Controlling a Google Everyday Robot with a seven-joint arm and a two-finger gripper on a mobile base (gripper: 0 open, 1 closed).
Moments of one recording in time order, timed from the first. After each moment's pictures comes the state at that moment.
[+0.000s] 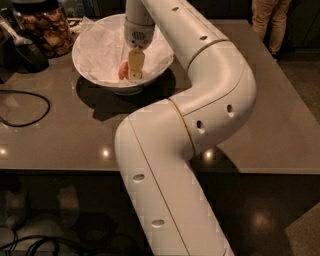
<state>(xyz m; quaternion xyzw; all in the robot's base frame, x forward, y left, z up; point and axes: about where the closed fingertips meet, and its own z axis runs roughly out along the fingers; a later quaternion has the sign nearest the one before) 0.734 0.068 0.872 -0.71 0.69 0.05 0.10</state>
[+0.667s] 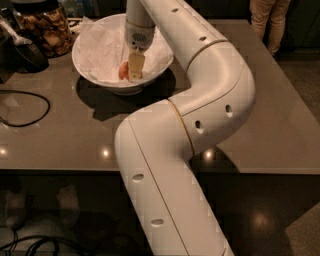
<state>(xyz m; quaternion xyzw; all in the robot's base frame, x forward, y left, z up) 0.734 0.065 0.866 -0.71 0.69 0.06 0.09</state>
